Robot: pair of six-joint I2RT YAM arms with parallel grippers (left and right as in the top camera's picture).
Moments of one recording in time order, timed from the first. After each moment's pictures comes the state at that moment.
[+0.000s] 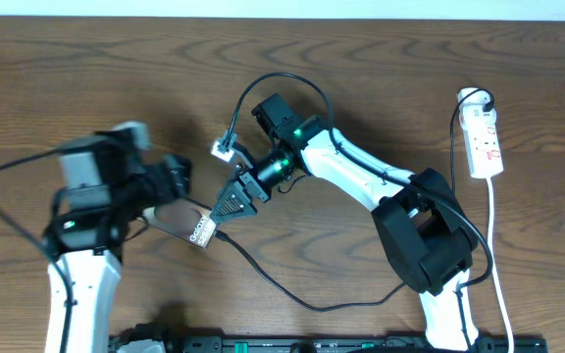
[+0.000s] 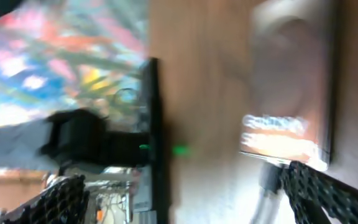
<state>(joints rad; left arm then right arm) 0.07 1.09 0.86 -0.66 0.31 -0.19 0.68 2.15 1.57 -0.64 -1.12 -0.10</state>
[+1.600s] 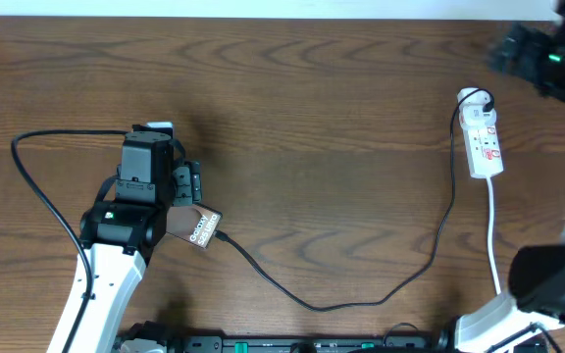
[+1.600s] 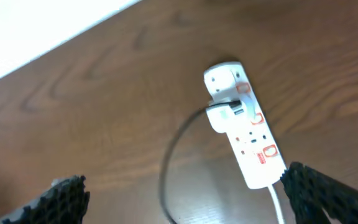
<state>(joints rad) -0.15 1.11 0.87 -0.67 -0.17 -0.15 -0.32 1.84 2.03 -1.21 -0.28 0.12</state>
